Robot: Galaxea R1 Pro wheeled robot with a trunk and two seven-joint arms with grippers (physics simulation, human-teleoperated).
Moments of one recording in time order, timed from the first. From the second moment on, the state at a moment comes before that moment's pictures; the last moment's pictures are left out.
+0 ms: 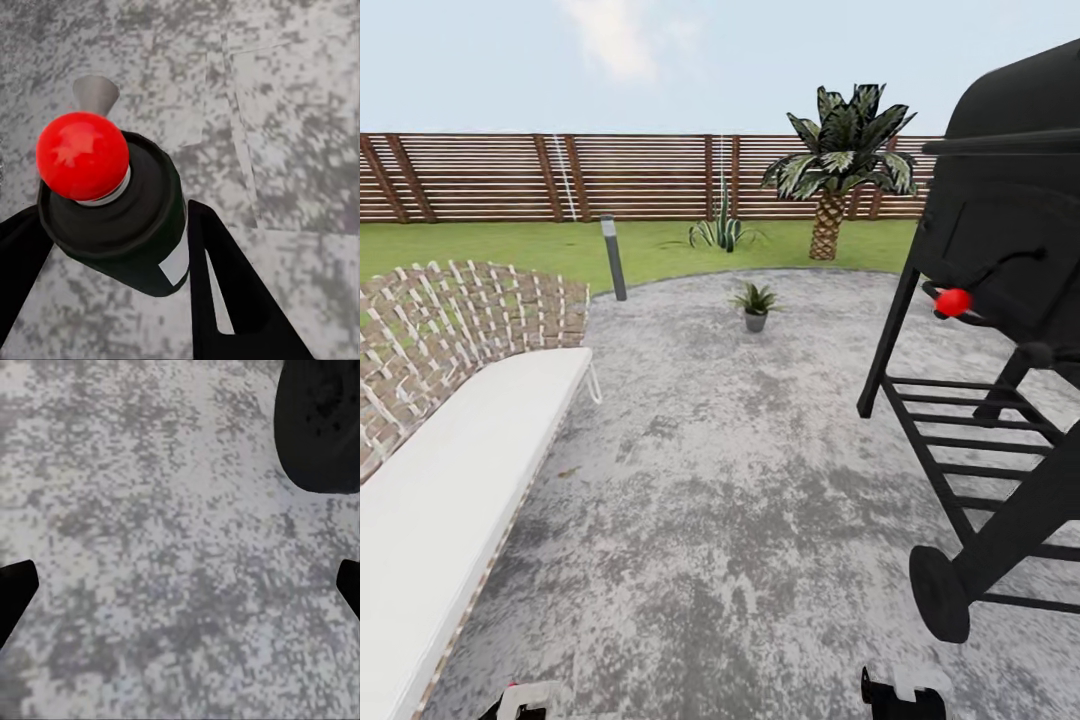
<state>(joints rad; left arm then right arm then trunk) -0.41 0.13 -0.32 -0.03 0.35 -0.43 0.14 -0.41 -0.04 -0.29 -0.11 0.26 -0.44 -0.22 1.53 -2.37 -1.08</state>
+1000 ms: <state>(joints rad) -0.41 0.13 -0.32 -0.03 0.35 -0.43 0.14 -0.41 -0.04 -0.29 -0.11 0.26 -0.44 -0.22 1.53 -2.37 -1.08</state>
